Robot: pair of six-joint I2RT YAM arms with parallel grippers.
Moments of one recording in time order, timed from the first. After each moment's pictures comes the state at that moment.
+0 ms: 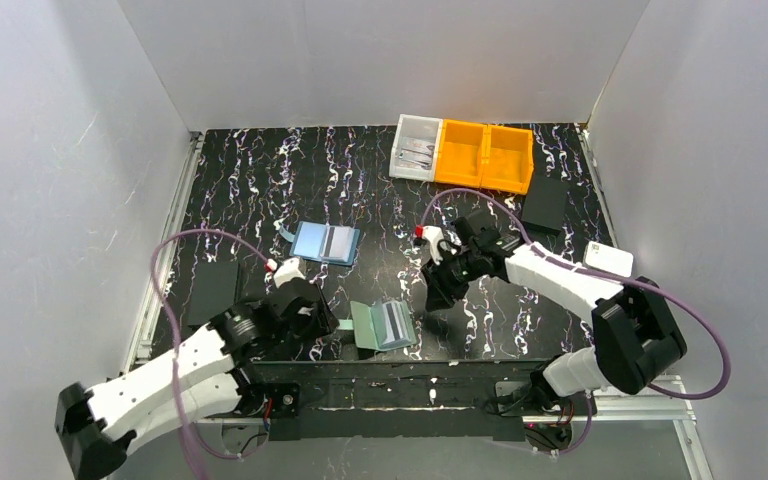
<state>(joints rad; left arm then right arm) -0.91 0.79 0.55 -0.74 -0.25 -1.04 0.62 1.40 0.86 -0.54 -0.62 -0.20</state>
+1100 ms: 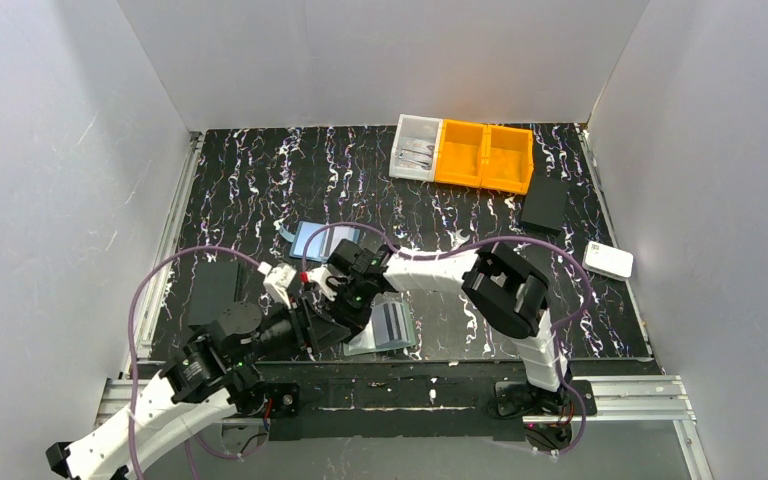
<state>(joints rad) -0.90 0.24 0.44 -0.53 0.11 -0.87 1.10 2.06 1.41 -0.49 -0.60 -0.07</state>
